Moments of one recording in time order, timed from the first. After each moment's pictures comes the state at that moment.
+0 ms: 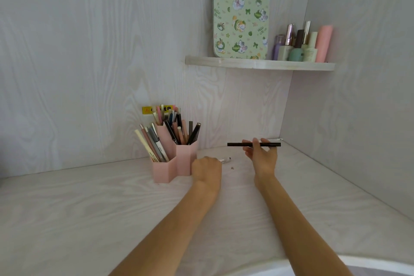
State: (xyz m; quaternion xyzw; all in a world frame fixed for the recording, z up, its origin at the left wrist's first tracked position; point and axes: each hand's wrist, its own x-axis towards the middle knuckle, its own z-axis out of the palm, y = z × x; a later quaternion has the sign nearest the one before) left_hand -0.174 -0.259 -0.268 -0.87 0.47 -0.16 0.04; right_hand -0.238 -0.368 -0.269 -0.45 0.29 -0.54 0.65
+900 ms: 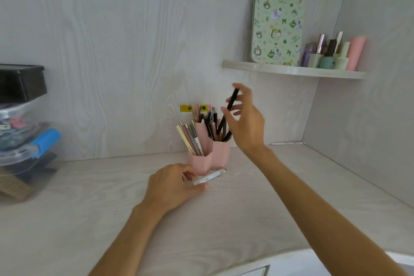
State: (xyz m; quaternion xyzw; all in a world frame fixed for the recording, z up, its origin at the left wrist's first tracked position) left_hand -0.102 -0.099 -0.288 -0.85 0.43 -0.07 -0.30; right_hand -0.178 -0.272 -0.192 -0.80 0.11 -0.56 0.18
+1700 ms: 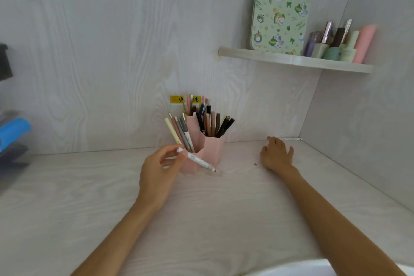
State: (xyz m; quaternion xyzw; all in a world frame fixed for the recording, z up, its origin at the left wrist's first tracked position) left_hand -0.101 -0.122 -0.293 -0.66 0.30 -0.01 -0.69; right_hand -0.212 -0.406 -0.290 -0.87 0.45 -0.19 0.12
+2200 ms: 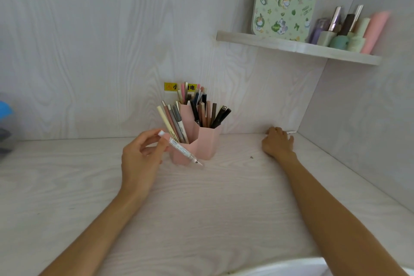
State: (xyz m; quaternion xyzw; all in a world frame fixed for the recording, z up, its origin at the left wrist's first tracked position) left_hand -0.099 -0.124 -0.293 -0.61 0.26 -0.05 -0.75; right_hand -0.206 -0.436 -0.283 -0.87 0.47 -0.15 0.06
